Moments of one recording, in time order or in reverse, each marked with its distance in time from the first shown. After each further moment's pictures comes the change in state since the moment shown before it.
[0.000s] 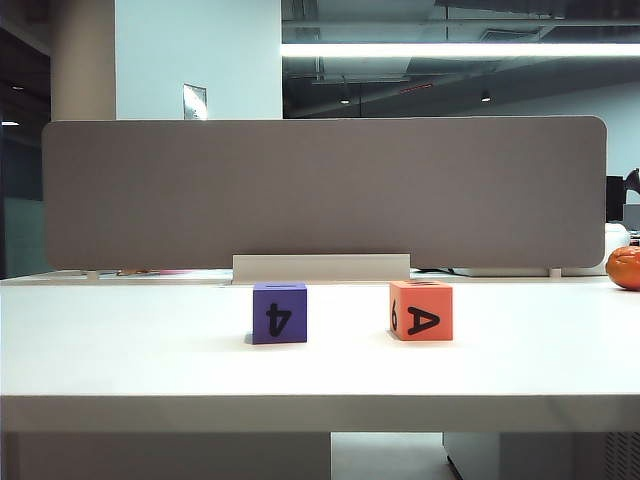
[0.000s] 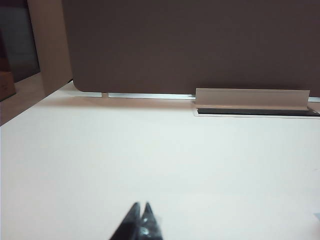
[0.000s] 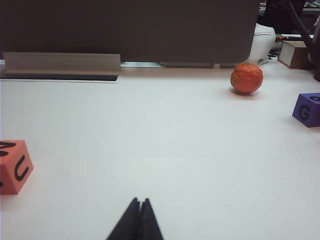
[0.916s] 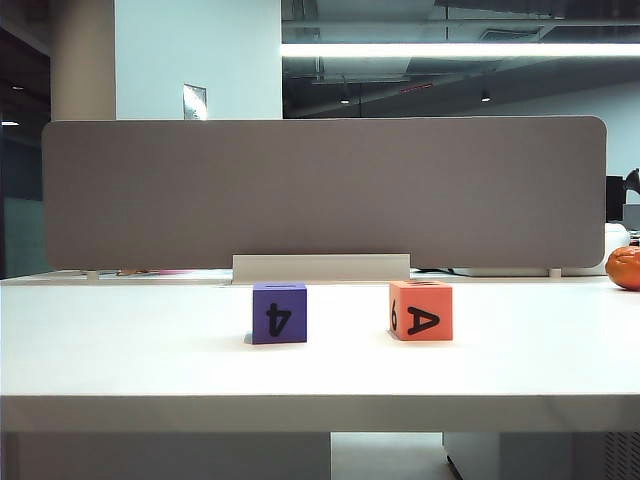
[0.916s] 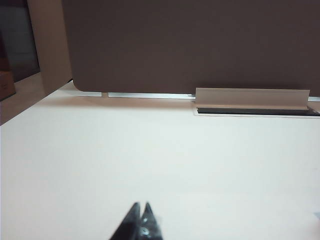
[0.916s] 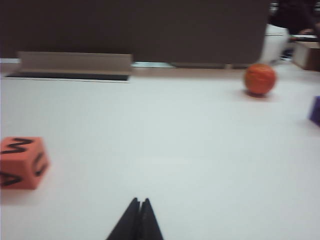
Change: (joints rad) left arm 0.000 0.000 0.000 -0.003 0.000 0.000; right arm 0.001 0.000 0.000 0.000 -0.050 0.000
